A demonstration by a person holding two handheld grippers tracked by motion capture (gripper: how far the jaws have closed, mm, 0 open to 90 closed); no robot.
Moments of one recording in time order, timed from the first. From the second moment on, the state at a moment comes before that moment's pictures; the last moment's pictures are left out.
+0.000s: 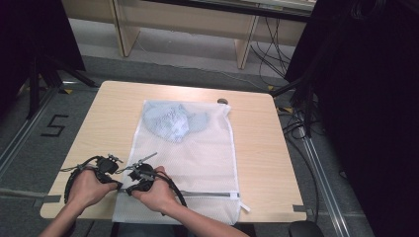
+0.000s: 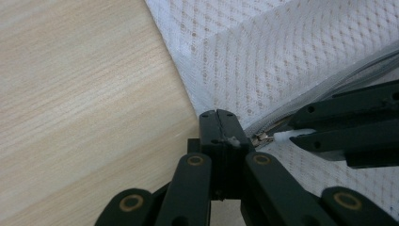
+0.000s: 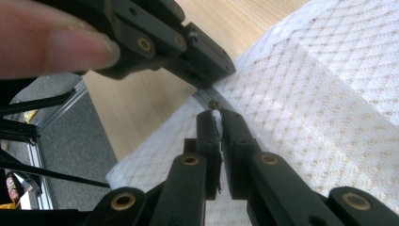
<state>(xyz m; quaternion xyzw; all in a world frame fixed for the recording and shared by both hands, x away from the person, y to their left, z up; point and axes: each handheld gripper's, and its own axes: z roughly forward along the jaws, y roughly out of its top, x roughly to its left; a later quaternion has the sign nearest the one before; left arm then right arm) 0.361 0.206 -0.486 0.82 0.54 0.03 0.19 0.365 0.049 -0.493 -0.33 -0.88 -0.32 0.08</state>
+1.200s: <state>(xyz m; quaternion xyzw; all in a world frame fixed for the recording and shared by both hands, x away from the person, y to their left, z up) 0.360 0.202 -0.485 0.83 0.53 0.04 0.18 0.362 0.022 -0.484 -0.34 -0.88 -0.32 0.08</state>
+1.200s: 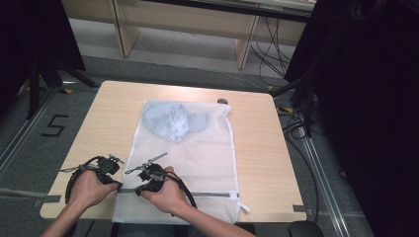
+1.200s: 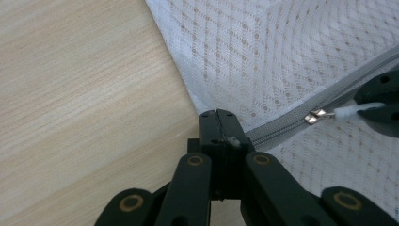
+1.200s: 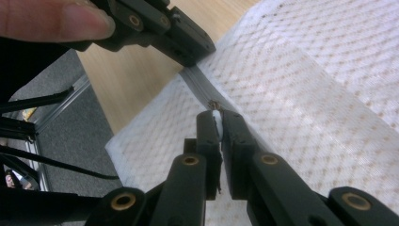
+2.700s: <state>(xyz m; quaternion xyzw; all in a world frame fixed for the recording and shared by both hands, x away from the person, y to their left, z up) 0.363 0.204 -0.484 0.84 0.51 0.05 0.17 0.357 -0.016 -0.472 -0.35 -0.88 -0.32 0.07</state>
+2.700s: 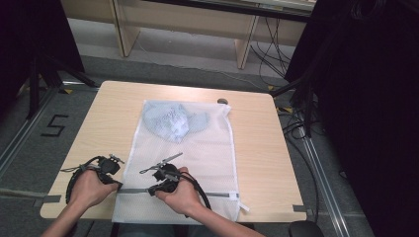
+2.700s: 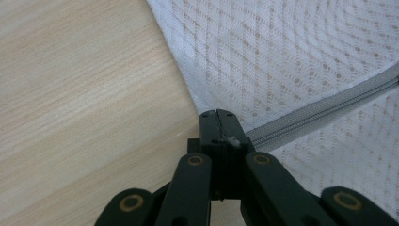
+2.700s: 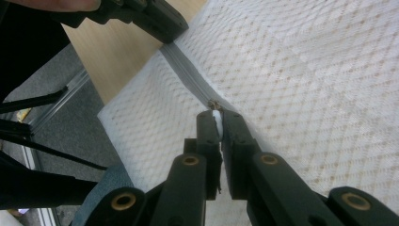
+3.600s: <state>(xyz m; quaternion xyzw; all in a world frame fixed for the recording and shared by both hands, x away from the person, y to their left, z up) 0.363 0.204 -0.484 0.84 0.51 0.05 0.16 0.357 -0.051 -0.471 -0.38 -0.87 -0.31 0.07</state>
